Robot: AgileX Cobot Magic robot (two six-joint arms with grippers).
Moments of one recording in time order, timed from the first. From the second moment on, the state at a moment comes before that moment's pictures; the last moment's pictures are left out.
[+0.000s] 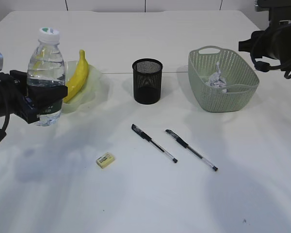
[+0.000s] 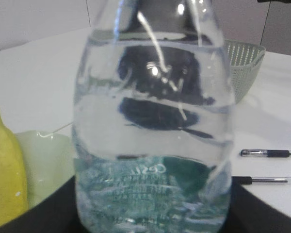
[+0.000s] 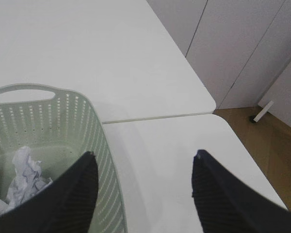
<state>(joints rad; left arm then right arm) 0.05 1.78 -0.69 0.98 -1.10 -0.43 0.17 1.86 -1.23 1.40 -0.53 -1.37</state>
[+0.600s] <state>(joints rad) 0.05 1.90 -0.69 0.95 -1.10 -0.31 0.17 1.86 -1.23 1.40 -0.53 -1.37</state>
